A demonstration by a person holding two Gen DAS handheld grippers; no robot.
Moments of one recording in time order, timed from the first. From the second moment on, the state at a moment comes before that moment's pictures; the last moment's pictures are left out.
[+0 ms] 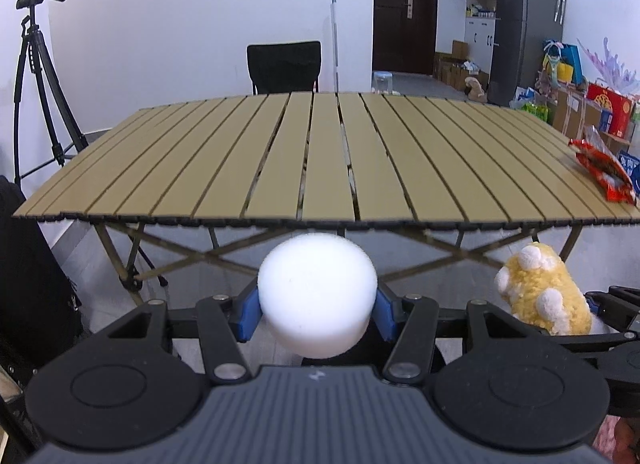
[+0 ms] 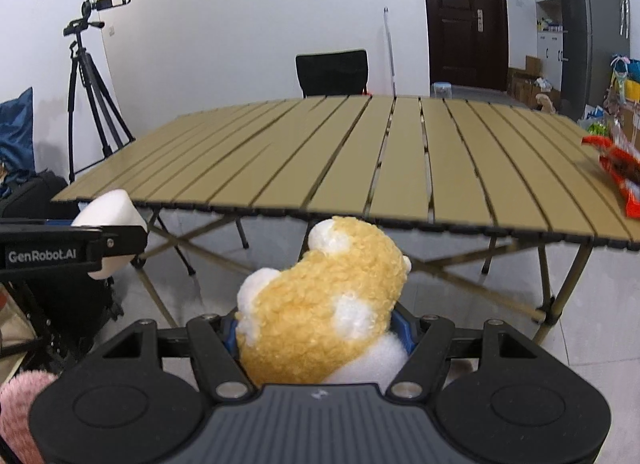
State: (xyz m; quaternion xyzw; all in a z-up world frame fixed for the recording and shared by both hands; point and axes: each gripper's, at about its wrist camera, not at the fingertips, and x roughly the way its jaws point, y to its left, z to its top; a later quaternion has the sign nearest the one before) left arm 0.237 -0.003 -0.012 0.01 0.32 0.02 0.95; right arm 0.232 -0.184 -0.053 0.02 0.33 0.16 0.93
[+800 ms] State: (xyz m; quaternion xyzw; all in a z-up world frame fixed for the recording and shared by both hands) left arm 0.201 -0.002 -0.108 0.02 0.41 0.02 0.91; right arm 0.198 -0.185 -0.158 0.03 0.43 0.15 0.89
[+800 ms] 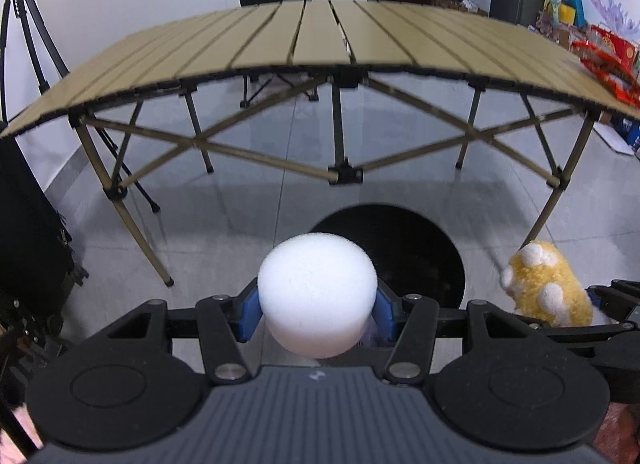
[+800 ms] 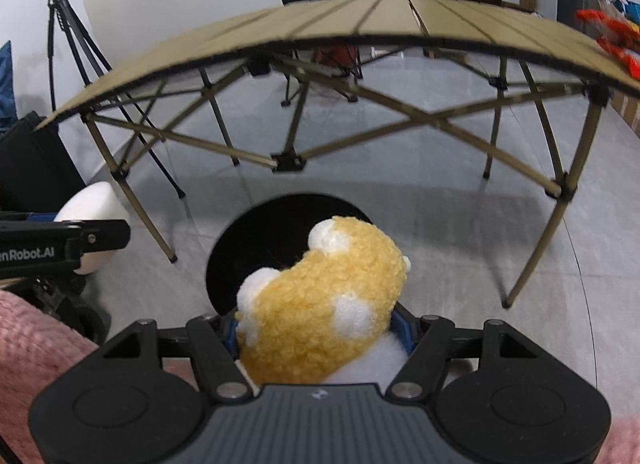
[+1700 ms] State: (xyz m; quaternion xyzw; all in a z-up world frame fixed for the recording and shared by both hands) left arm 0.240 0.013 -0.184 0.02 0.52 0.05 0.86; right arm 0.231 -0.215 -0.226 0.02 0.49 0.08 0.87
